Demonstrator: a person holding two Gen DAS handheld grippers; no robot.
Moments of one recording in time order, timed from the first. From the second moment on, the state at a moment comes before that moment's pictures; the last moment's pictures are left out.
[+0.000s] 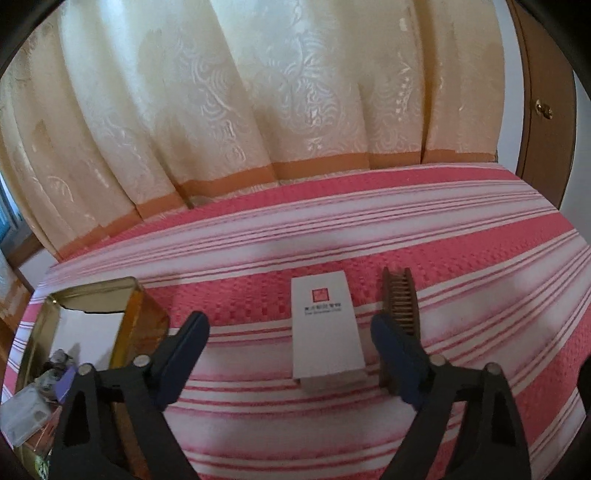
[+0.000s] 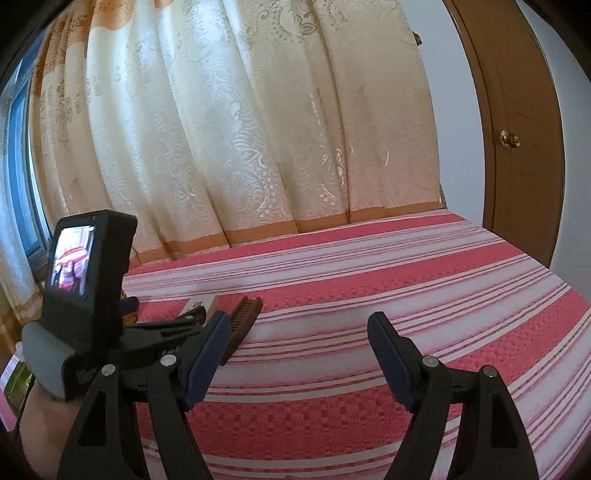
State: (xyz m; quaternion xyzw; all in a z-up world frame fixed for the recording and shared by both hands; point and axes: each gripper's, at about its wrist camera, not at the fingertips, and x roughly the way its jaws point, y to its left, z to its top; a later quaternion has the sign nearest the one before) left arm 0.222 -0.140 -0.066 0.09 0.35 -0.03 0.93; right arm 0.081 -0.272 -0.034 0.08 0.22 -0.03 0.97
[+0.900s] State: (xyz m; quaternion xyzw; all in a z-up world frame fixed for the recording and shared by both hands) left arm 0.241 -0.108 -0.084 0.04 0.40 -0.06 0.91; right arm 0.145 -0.254 -0.049 0.10 0.33 0.01 0.94
